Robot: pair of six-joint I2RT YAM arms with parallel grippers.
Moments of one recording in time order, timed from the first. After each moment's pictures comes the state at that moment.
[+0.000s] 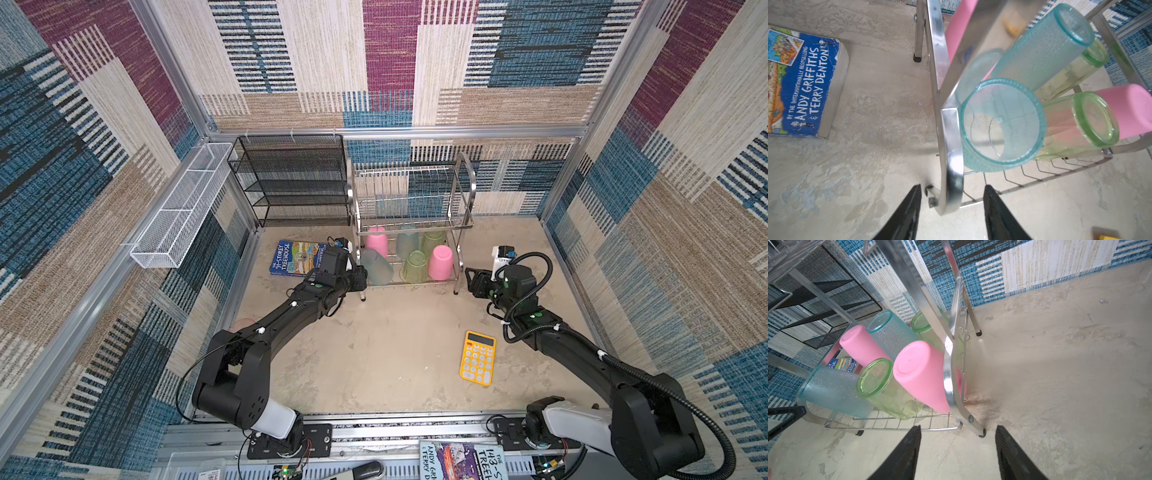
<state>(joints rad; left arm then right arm) -0.37 1.50 0.97 -0.14 0.03 -0.39 0.28 1.19 0.63 0.16 -0.02 0.40</state>
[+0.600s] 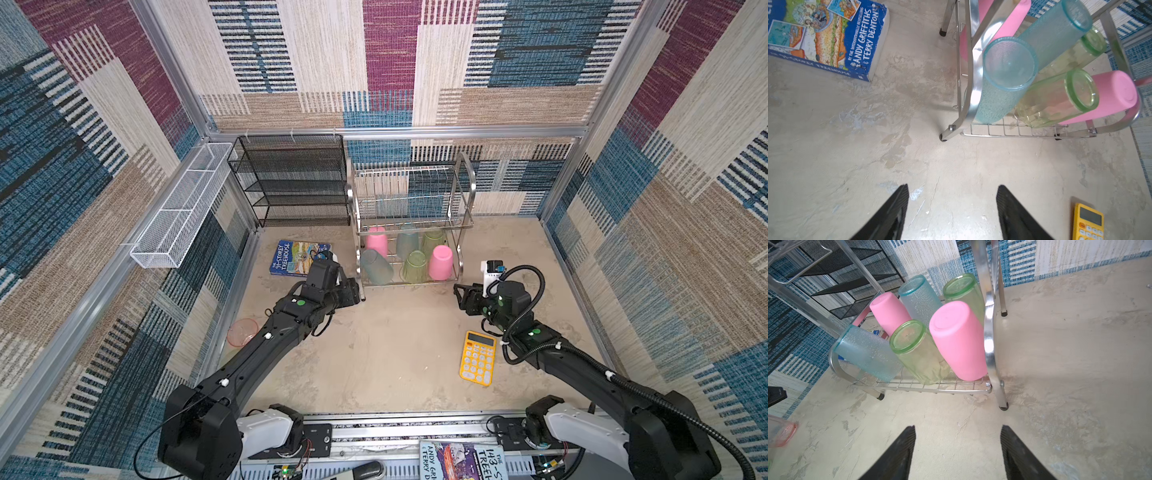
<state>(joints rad) -0.40 1.22 0.92 -0.49 -0.06 -0.52 0.43 1.07 0.51 0.17 0.02 0.40</state>
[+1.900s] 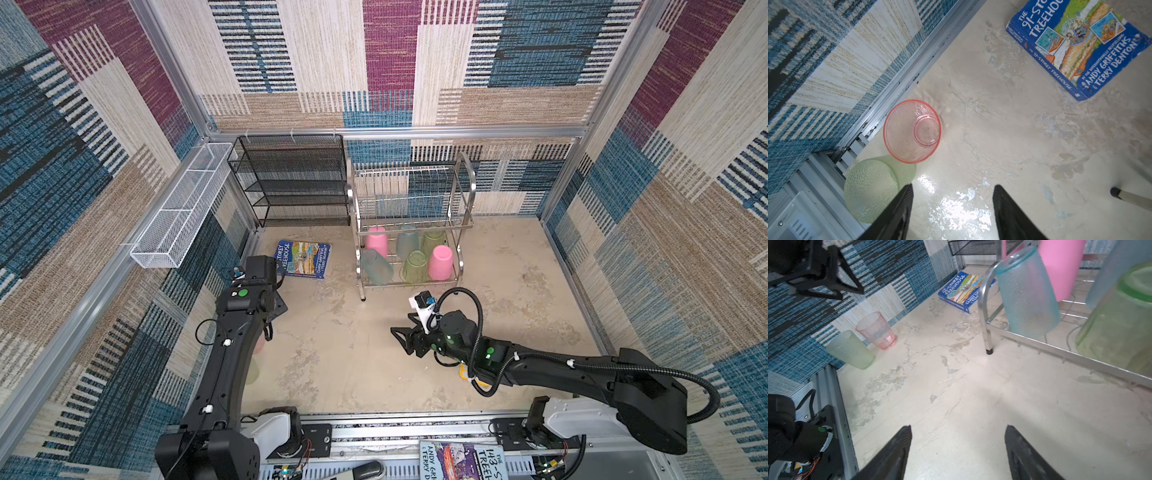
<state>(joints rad) 0.06 1.17 1.10 -1.04 -0.38 -0.55 1.01 1.29 0.59 0.33 0.06 0.33</state>
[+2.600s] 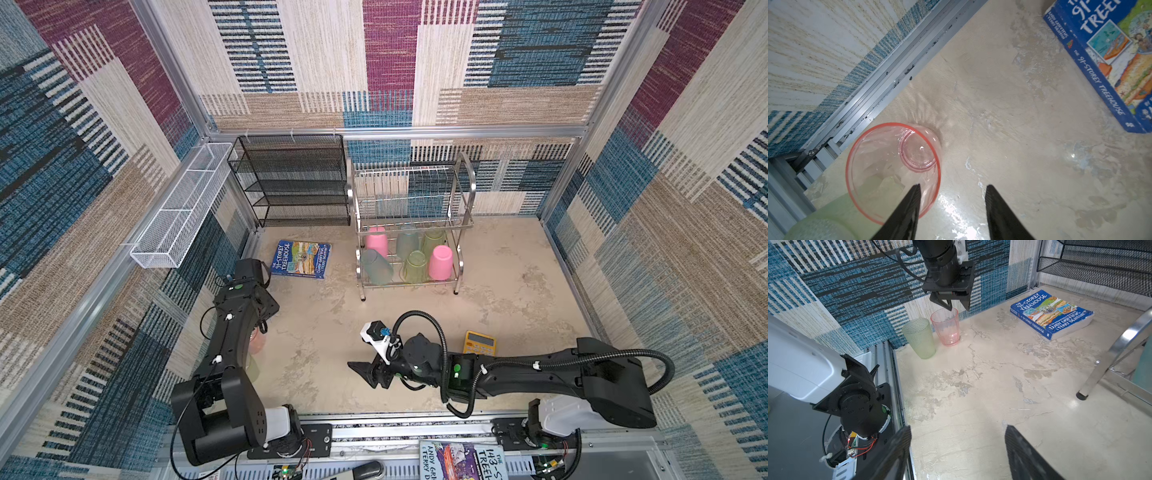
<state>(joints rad) 0.26 1.35 1.00 -0.82 -0.25 -0.50 1.28 1.49 0.77 0.42 0.11 0.20</state>
